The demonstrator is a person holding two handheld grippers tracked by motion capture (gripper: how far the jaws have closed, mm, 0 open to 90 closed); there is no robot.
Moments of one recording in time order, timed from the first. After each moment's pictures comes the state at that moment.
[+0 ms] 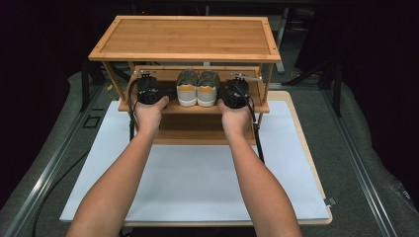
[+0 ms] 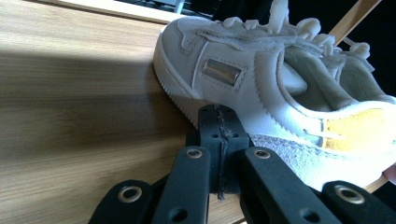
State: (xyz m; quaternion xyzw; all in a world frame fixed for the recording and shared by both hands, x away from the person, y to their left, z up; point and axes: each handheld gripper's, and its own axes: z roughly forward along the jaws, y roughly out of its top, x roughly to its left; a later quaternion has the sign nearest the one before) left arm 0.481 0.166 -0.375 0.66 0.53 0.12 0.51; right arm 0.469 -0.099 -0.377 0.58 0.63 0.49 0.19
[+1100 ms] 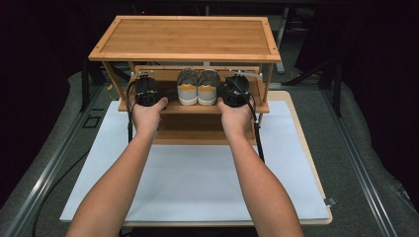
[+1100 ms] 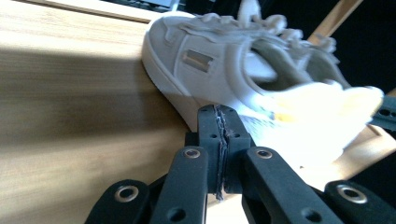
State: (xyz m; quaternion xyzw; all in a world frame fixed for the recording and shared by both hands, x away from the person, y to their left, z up) left arm 0.464 0.169 -0.369 0.66 0.52 0.12 0.53; right arm 0.450 -0.096 -0.354 0.56 0.64 0.48 0.21
